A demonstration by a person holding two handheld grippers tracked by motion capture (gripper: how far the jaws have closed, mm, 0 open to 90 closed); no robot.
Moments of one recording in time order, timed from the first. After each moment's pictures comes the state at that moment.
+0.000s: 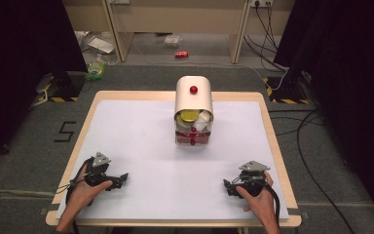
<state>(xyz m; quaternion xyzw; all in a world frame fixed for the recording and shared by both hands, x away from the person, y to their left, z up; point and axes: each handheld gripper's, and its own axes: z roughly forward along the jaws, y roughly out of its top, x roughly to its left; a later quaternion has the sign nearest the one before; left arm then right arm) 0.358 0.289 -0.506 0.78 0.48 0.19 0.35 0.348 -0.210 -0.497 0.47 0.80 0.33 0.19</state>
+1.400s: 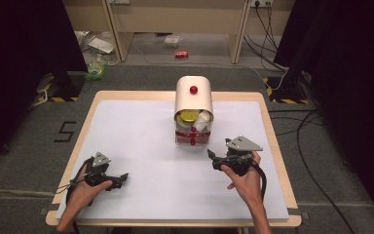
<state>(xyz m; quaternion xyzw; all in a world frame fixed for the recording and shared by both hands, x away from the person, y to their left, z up) 0.358 0.289 -0.506 0.78 0.48 0.19 0.35 0.368 -0.153 -0.406 0.39 0.76 0.45 0.25</state>
